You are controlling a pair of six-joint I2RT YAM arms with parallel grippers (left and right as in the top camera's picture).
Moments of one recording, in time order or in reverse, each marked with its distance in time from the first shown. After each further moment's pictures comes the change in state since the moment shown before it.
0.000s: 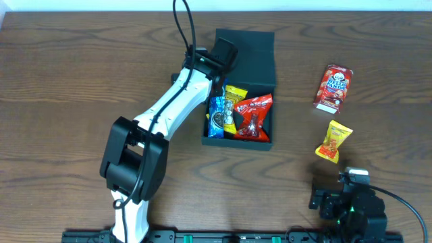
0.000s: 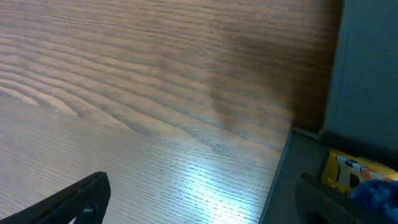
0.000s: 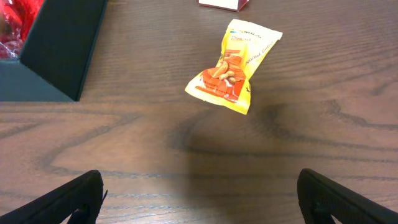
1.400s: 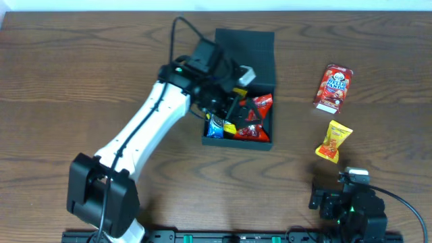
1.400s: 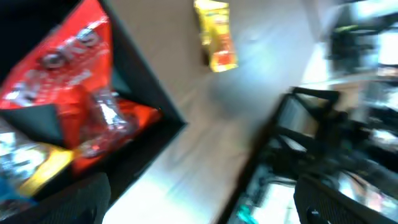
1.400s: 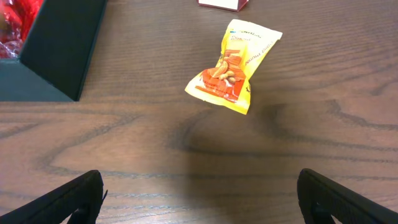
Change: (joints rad) left arm 0.063 -0.276 -0.177 0.055 1.331 0.591; right arm 0.000 0.000 0.000 0.000 0.000 0.000
